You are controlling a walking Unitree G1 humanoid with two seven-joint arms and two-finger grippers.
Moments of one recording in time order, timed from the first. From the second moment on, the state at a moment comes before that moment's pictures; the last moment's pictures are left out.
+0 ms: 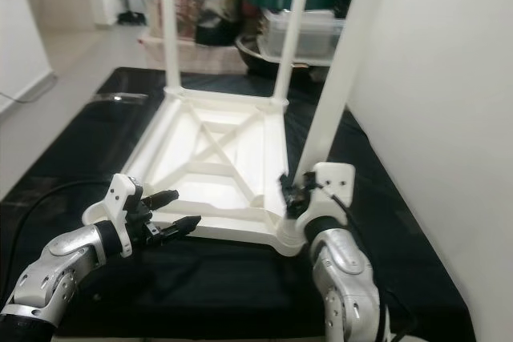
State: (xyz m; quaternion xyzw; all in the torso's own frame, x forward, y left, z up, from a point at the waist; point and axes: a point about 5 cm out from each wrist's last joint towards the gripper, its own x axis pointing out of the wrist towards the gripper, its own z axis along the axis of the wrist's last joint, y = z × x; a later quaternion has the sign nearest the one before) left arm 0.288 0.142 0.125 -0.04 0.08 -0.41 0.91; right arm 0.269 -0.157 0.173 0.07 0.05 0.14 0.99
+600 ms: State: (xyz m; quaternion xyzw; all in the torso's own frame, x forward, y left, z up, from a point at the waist) left arm 0.287 0.142 0.123 -0.04 0.08 -0.40 0.91; right arm 0.250 -0.159 0.207 -0.02 0.00 0.55 0.84
